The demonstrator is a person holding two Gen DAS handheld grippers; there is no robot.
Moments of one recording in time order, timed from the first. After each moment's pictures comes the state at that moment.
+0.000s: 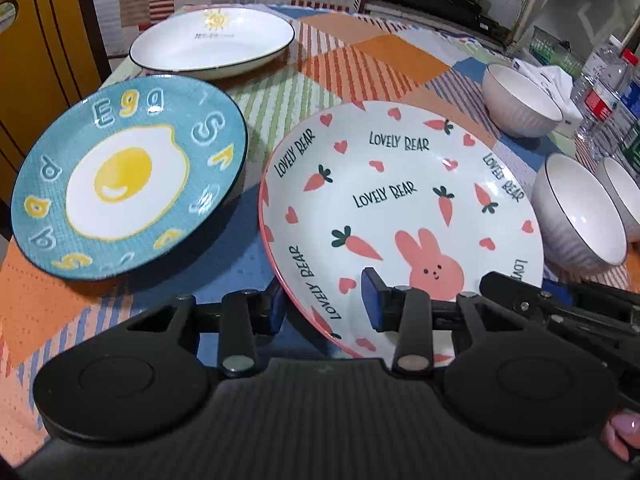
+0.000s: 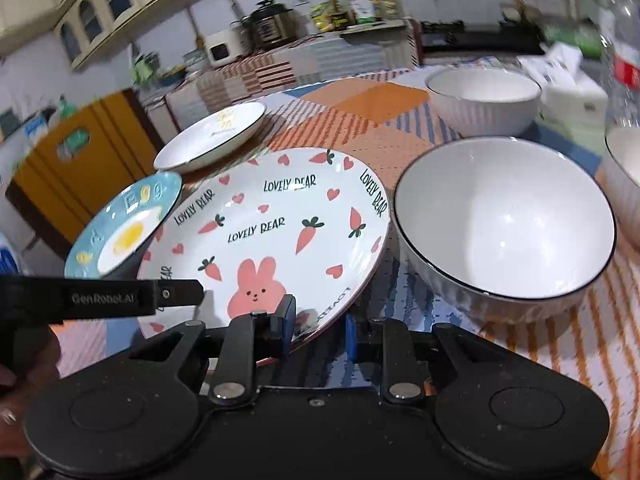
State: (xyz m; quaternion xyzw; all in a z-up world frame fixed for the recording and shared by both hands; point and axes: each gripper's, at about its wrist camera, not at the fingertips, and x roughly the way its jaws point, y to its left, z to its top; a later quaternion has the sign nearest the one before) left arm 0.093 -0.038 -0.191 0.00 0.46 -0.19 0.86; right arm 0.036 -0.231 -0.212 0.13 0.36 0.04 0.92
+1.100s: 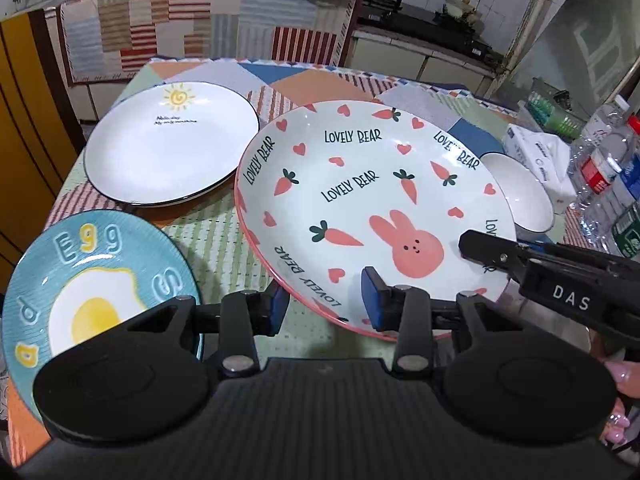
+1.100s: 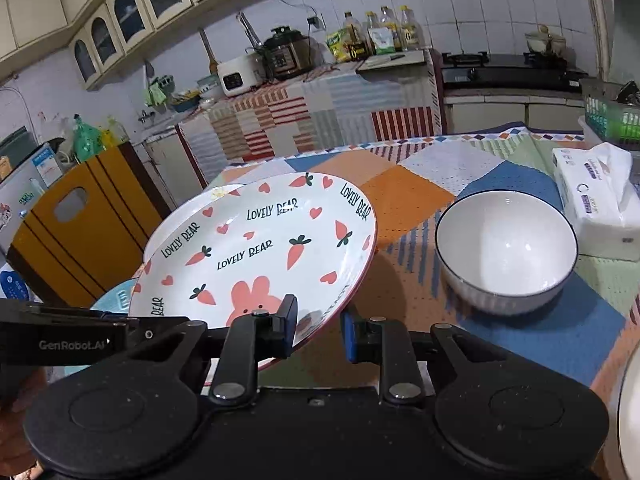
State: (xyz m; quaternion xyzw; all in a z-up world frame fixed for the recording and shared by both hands) left arm 0.195 -0.085 -0.130 -0.01 0.45 -0.20 0.87; right arm 0.147 -0.291 -0.150 0.13 0.34 0.07 0.93
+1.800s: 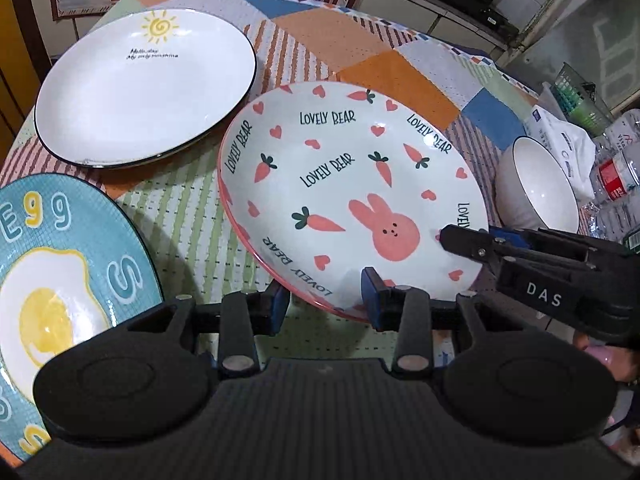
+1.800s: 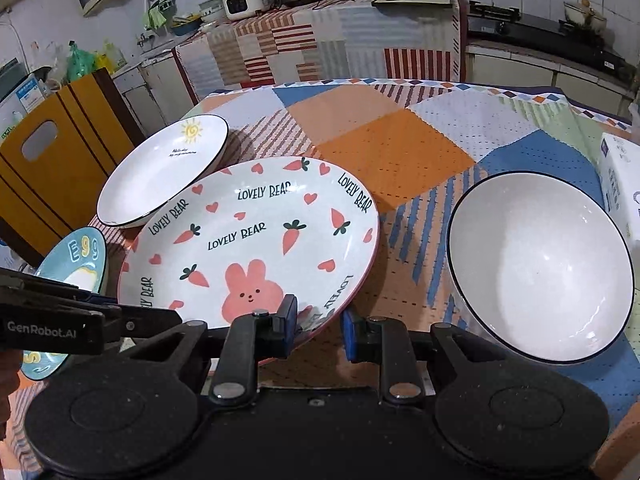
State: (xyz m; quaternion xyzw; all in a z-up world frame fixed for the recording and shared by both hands) left arm 0.242 -0.094 -0.171 -0.05 0.54 -0.21 0.82; right arm 0.217 -0.298 -0.183 0.08 0.44 0.09 0.89
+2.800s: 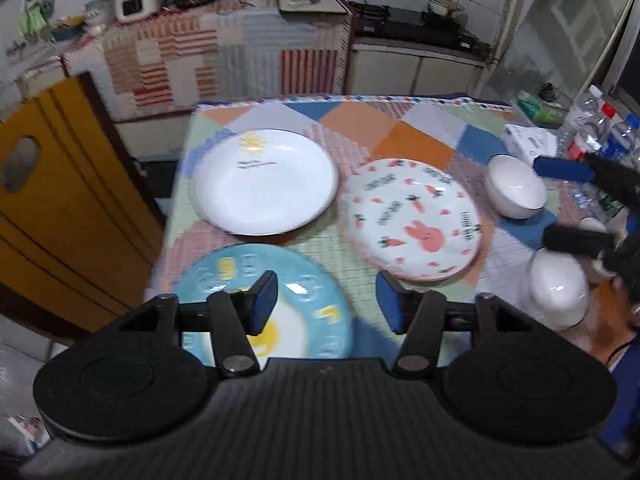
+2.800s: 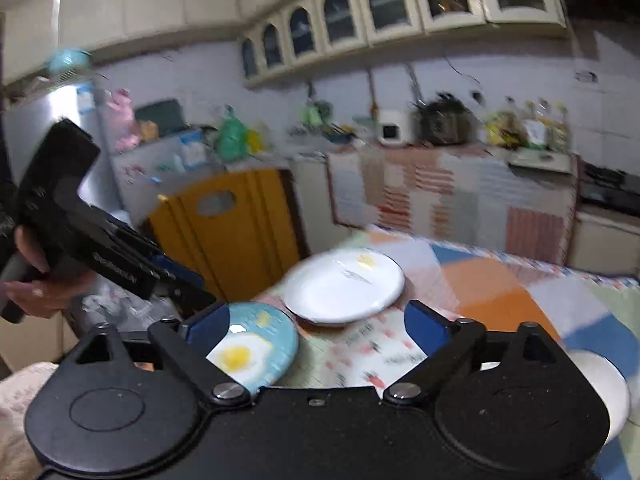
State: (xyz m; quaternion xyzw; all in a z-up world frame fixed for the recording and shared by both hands) left arm 0.174 0.039 -0.028 0.06 0.43 -0.22 0.87; right arm 0.125 -0.256 -0.064 0.04 0.22 0.29 0.93
